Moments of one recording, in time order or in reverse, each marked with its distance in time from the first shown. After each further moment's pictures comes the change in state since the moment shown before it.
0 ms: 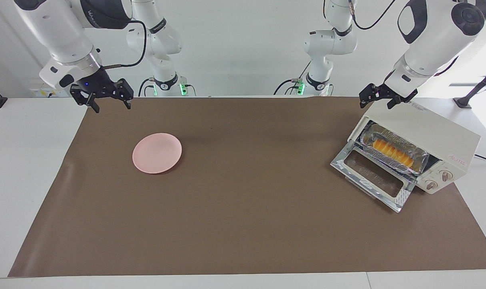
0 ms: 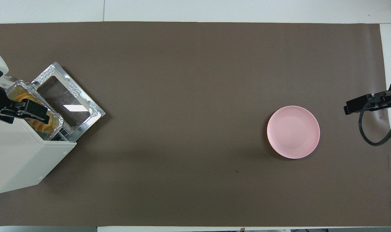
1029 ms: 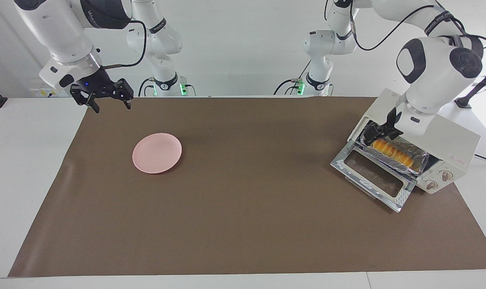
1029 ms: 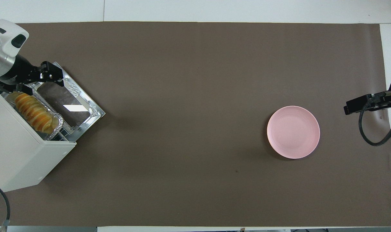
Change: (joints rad) left arm 0.005 0.268 0.020 0.115 0.012 0.265 -0.345; right arm 0.000 0.000 0.000 0.000 0.000 0.000 0.000
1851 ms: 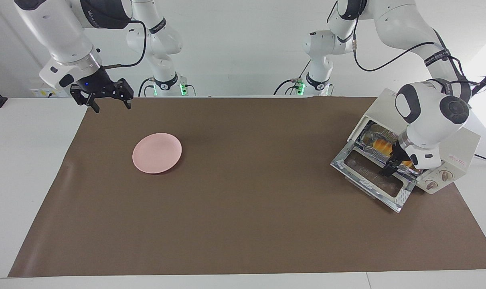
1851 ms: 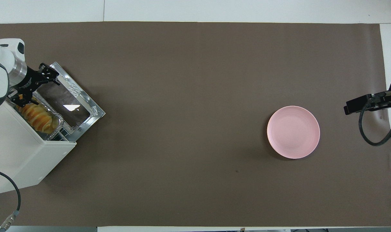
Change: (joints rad) left arm 0.064 0.050 0.021 -0.195 0.064 0.247 -0.447; right arm 0.000 0.000 0.000 0.000 0.000 0.000 0.000
